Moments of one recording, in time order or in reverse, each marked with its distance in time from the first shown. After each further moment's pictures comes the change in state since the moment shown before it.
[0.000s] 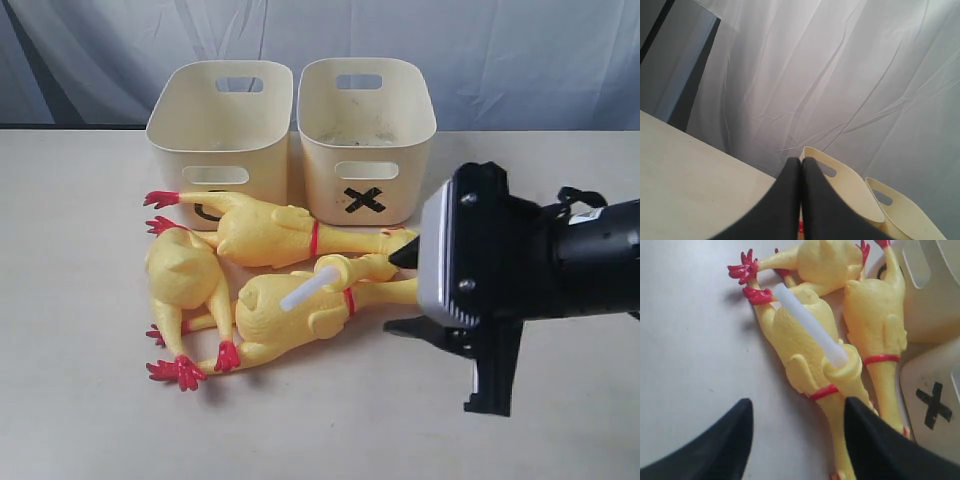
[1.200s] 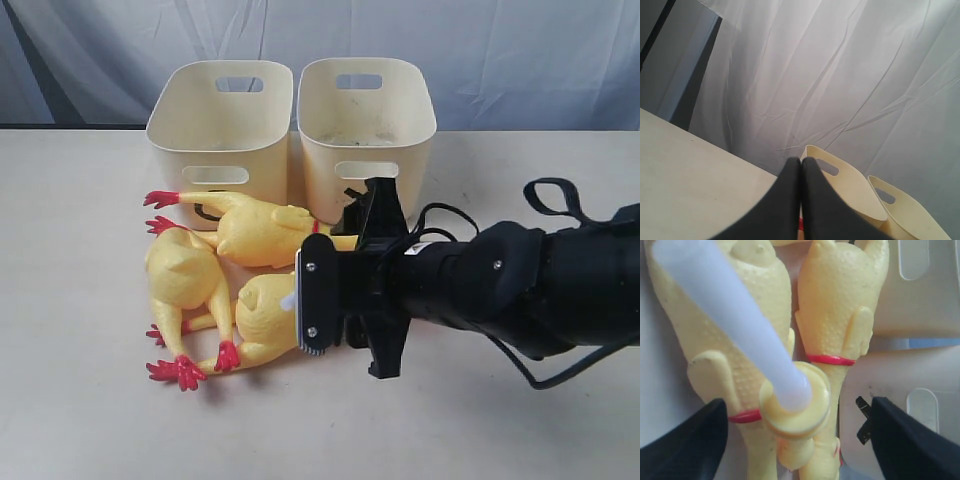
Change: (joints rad) left arm 0.000 0.000 0.000 0.006 0.008 0.000; right arm 0.307 0.430 -0.090 0.102 -0.696 -0.271
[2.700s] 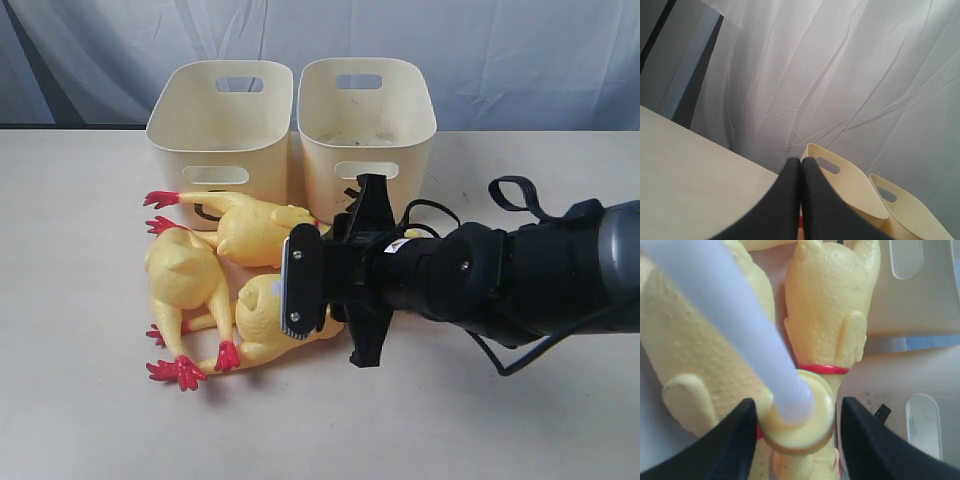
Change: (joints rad) left arm 0.000 0.000 0.000 0.000 0.008 0.000; right arm 0.000 0.068 -0.049 -0.100 -0.035 0.155
